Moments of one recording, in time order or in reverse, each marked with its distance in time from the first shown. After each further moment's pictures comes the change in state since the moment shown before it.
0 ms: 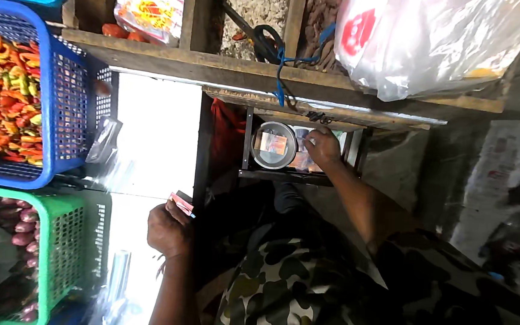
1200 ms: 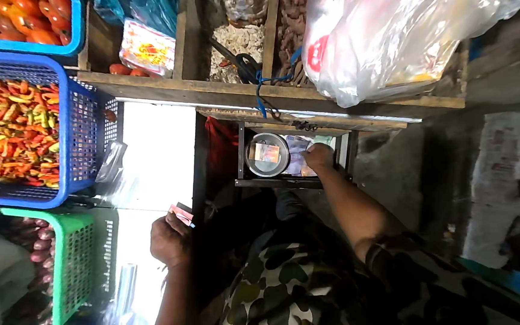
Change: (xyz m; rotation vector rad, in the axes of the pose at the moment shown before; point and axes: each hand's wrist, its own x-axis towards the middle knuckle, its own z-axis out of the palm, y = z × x) left_hand 0.000 0.003 -0.006 0.000 0.003 -0.006; right_hand -0.007 0.000 -0.014 0.099 -0.234 0.519
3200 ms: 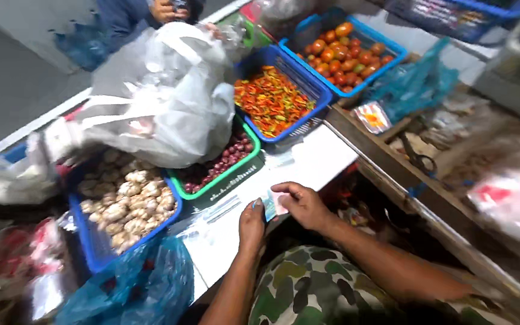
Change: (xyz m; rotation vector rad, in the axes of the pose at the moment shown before) left_hand -0.033 -0.055 -0.118 -1.735 -0.016 -0.749; right_hand -0.336 -0.257 0.041 0.303 -0.825 -1.408
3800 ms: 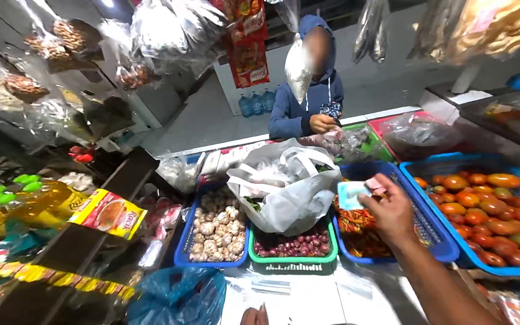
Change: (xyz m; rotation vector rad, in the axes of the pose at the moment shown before) left_hand 0.002 -0.071 -0.083 1.040 0.956 0.211; right_hand 0.294 -0.077 -0.079 0.119 0.188 -0.235
